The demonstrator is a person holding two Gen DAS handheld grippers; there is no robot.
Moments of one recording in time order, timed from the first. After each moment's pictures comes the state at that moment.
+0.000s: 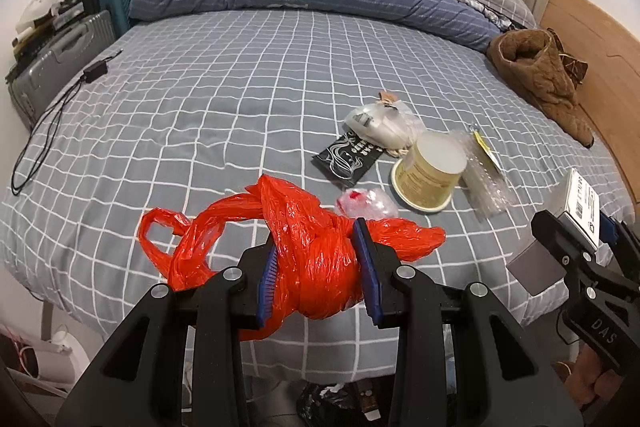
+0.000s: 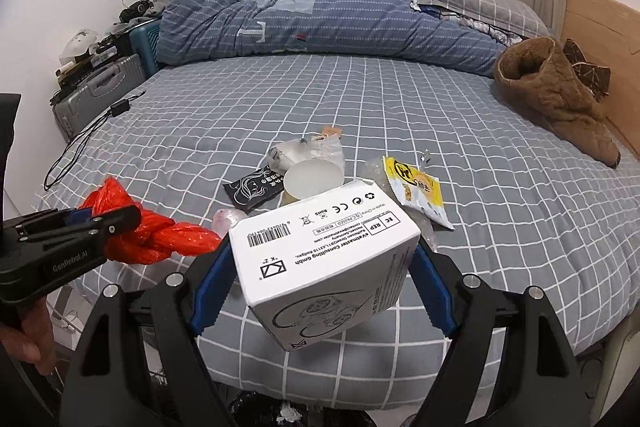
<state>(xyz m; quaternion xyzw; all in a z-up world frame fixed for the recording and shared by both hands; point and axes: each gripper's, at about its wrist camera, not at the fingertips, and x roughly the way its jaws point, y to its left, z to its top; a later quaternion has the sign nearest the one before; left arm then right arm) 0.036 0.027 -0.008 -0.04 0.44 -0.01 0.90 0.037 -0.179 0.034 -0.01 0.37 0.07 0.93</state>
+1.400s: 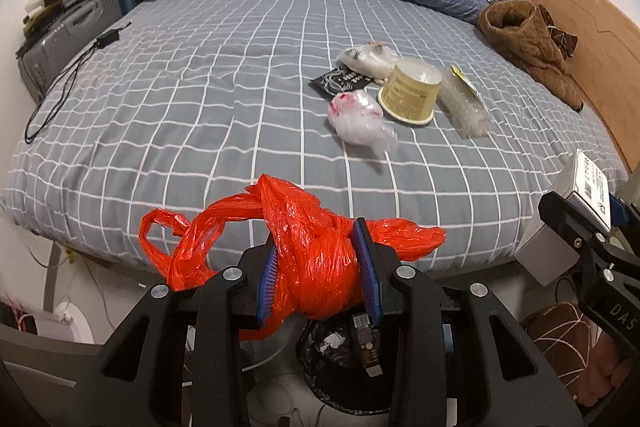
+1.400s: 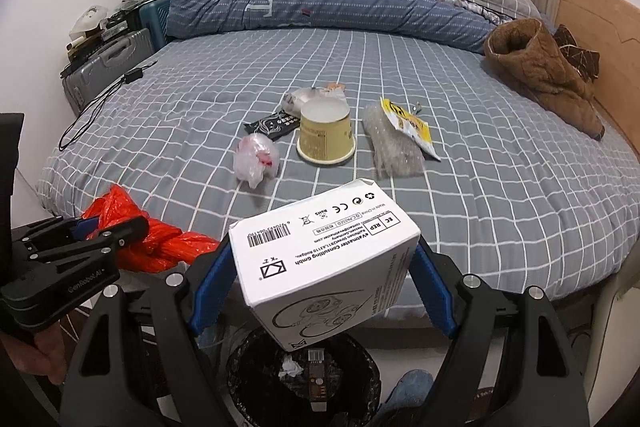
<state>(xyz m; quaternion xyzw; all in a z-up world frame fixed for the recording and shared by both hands) -0.062 0.020 -0.029 -0.03 0.47 -0.01 0.88 -0.058 -0.179 0.029 -0.02 0.41 0.07 0.91</state>
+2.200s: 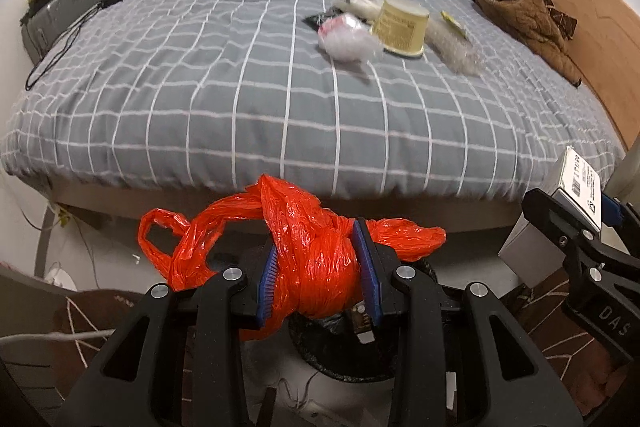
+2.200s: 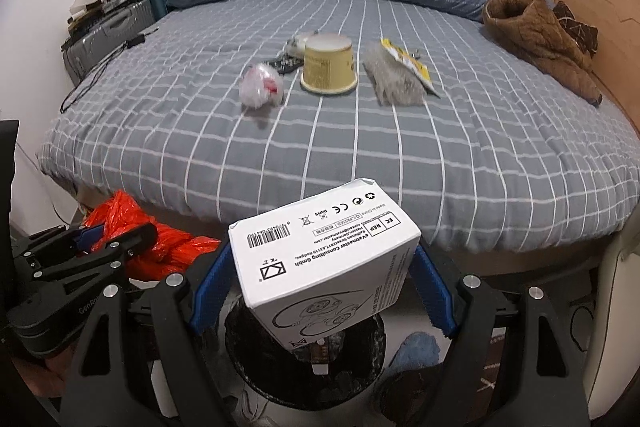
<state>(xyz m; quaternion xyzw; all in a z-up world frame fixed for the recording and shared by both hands) -0.126 0.003 -0.079 -0.04 0.50 -0.01 0.86 -0.113 -0.181 -0.019 -0.03 0.46 0.07 0.89</state>
